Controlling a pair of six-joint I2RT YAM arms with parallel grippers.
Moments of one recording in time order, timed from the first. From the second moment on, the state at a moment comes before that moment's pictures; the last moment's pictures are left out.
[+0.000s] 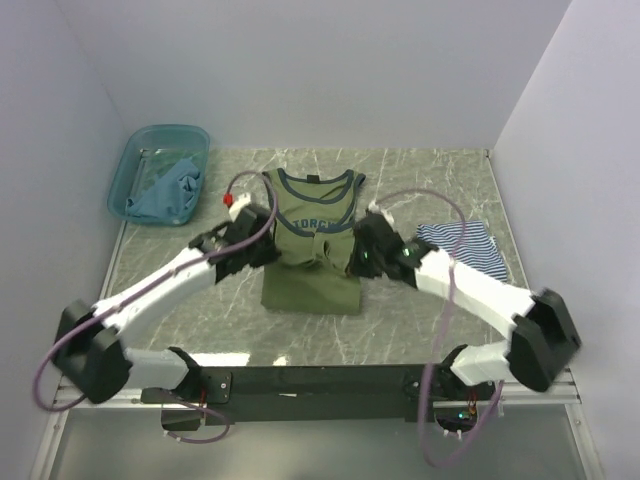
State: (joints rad) left arm -0.70 1.23 0.96 -0.58 -0.28 -0.98; right arm 0.78 1.26 0.89 -0.52 0.14 0.85
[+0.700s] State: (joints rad) left arm -0.39 1.48 0.97 -0.29 -0.04 -0.86; right arm 0.51 1.54 1.02 -0.38 0.05 0.61
